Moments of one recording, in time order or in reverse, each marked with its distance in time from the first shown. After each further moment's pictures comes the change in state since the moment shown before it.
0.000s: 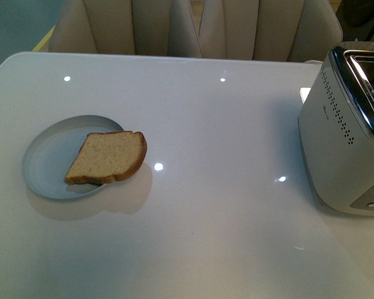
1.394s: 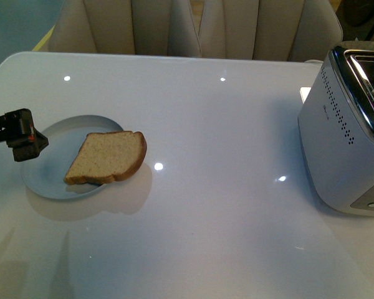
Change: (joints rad) left arm 0.085 2.004 0.692 0.436 0.180 -0.138; right arm 0.000 0.000 0.000 0.000 0.000 0.000
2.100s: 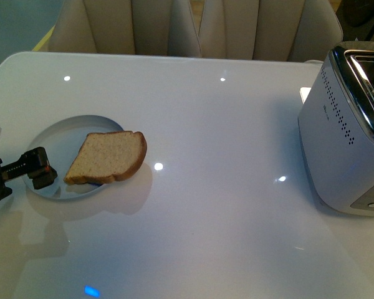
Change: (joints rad) left arm 0.056 0.344 0.130 0.106 0.009 -0.070; right arm 0.000 0.000 0.000 0.000 0.000 0.000
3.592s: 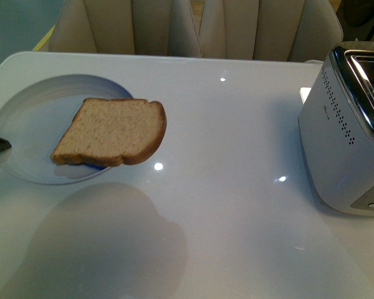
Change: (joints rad) left arm -0.016 -0.504 -0.221 -0.134 0.138 -0.329; right arm 0.000 0.000 0.000 0.000 0.000 0.000
